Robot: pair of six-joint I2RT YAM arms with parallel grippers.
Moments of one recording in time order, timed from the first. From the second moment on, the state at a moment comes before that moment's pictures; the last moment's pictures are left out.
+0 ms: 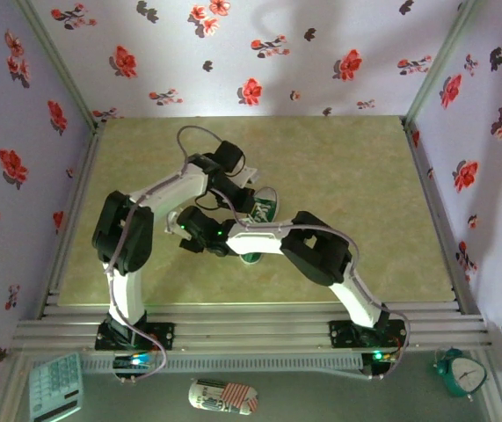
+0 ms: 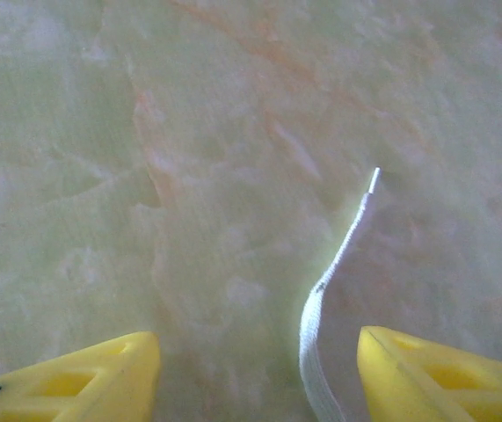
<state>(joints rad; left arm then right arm) -0.62 1.94 1.54 -0.81 0.44 -0.16 1.11 2.22 1.52 -0.08 0.20 -0.29</state>
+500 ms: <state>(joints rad) -0.62 1.98 1.57 -0.82 0.46 -0.11 1.07 2.28 1.61 -0.15 0.16 -0.23</state>
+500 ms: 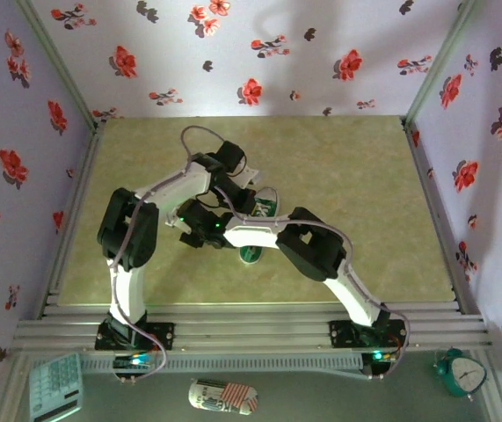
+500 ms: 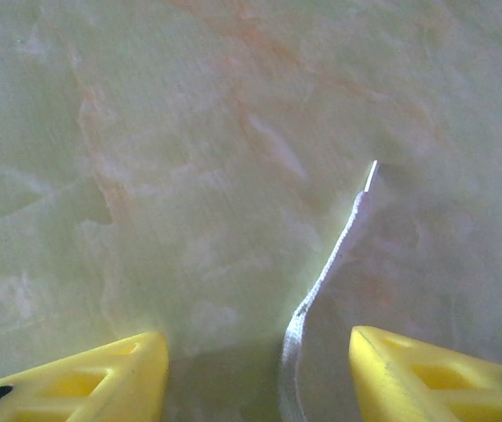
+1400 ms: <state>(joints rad) -0.62 2.02 1.59 -0.83 0.48 -0.11 1.06 2.25 1.56 -0.15 0.05 -0.18</state>
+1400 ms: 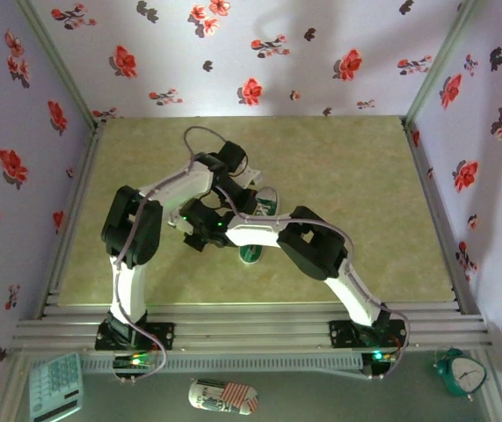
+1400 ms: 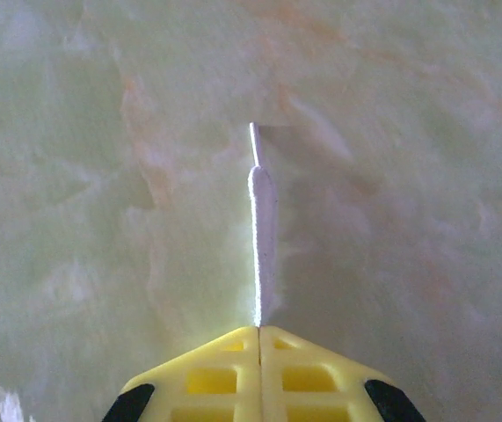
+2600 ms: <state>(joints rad) -0.64 1.88 1.33 -0.49 0.48 -0.17 1.04 1.30 0.68 0.35 0.14 0.25</state>
